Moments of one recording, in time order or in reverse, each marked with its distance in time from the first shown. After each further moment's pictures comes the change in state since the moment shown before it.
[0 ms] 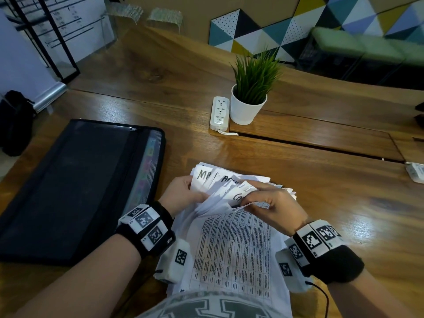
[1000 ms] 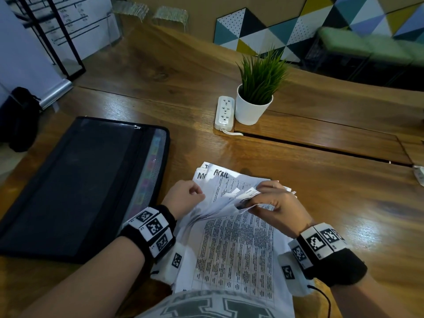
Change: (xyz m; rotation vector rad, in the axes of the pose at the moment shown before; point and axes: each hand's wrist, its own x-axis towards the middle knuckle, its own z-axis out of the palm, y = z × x) left_hand 0.006 -0.018 -0.004 0.476 0.083 0.021; right_hand 0.000 0.004 0.003 -0.032 0.063 -0.029
